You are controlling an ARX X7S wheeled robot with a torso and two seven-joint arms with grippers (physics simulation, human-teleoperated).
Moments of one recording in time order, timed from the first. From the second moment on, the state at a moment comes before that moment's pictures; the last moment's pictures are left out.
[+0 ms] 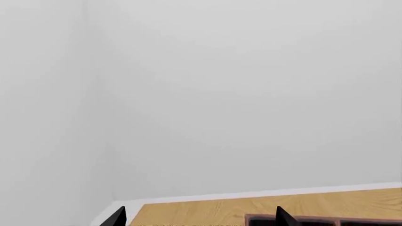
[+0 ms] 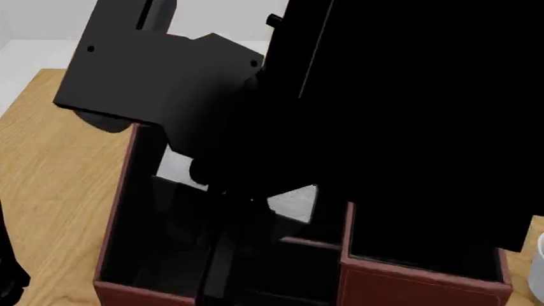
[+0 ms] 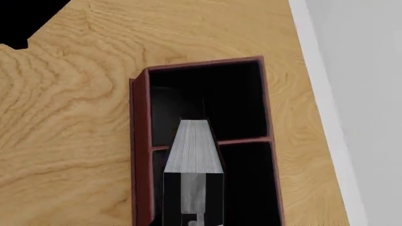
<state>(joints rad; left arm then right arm) -0.63 -1.09 0.66 1.00 -1.06 -0.37 -1.23 2.17 0.44 -1.34 -0.16 1.45 1.37 -0.22</state>
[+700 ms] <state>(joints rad) -0.59 -1.09 0.68 0.97 -1.01 -0.33 -1.21 2.22 0.22 -1.60 0.30 1.06 1.20 -0.74</state>
